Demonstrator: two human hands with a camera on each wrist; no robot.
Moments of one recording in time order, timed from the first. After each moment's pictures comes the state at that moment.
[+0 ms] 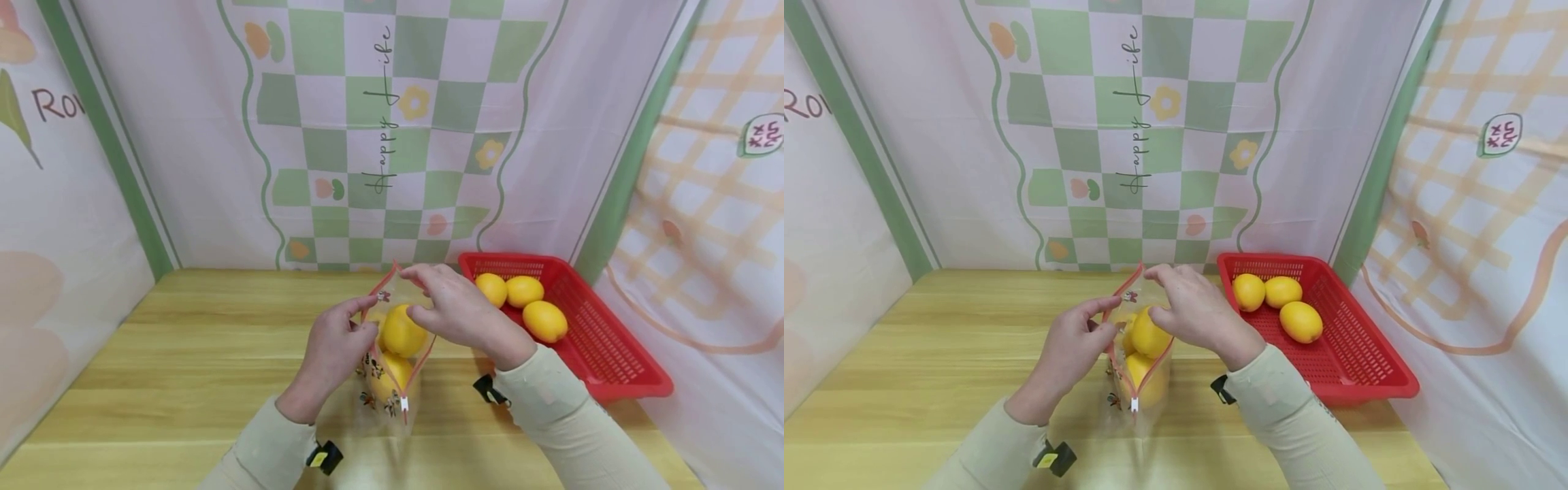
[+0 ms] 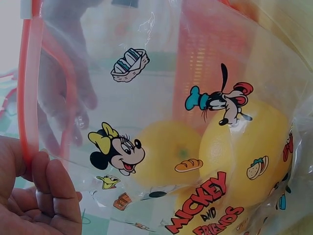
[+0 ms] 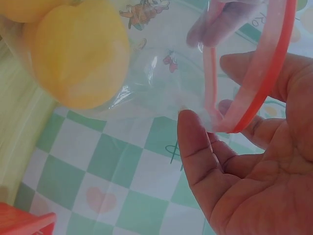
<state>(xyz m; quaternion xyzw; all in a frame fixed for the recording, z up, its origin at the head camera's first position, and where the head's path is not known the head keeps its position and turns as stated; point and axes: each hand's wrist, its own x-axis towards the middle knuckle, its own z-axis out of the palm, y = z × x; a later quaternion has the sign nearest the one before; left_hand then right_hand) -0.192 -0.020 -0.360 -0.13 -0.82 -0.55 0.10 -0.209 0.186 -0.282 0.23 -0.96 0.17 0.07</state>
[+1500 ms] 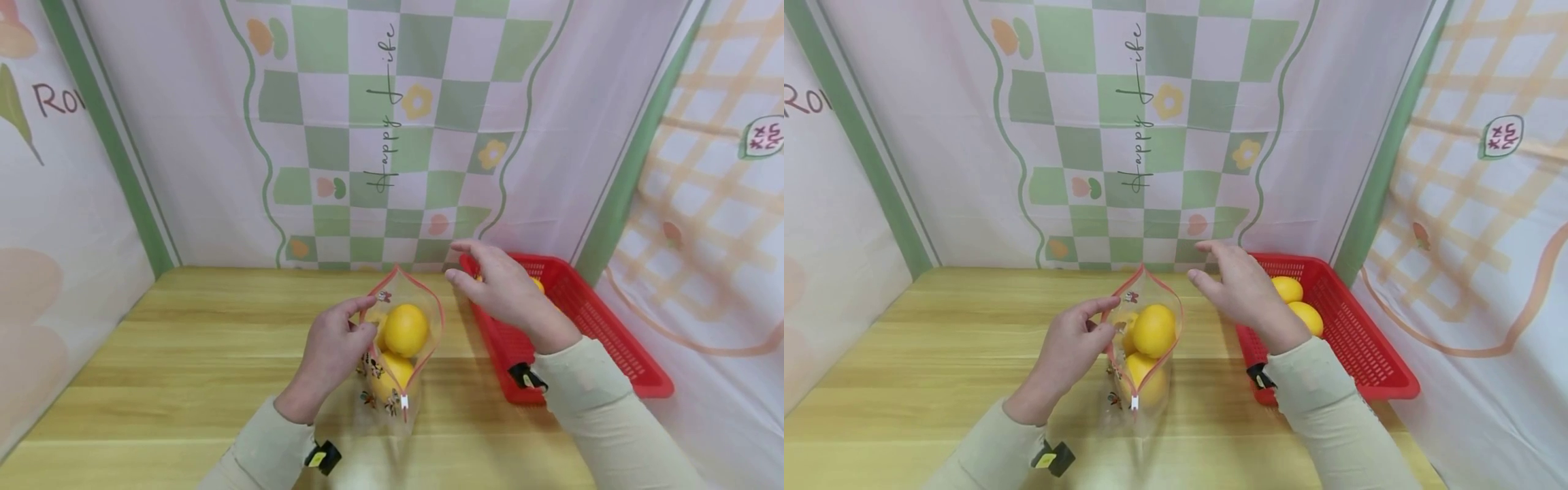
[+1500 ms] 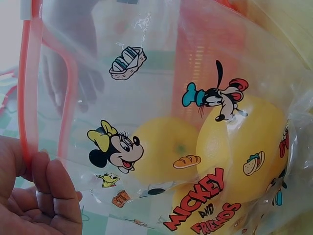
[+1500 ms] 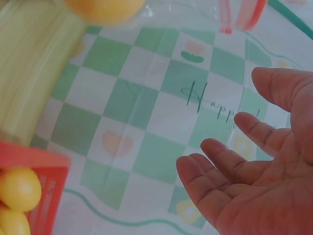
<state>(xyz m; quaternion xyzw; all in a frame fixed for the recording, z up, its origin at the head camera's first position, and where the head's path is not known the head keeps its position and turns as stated) -0.193 -0.026 -0.364 -0.13 -0.81 -0.56 0.10 -0.221 0.240 -0.266 0.16 -0.96 0.22 0.09</state>
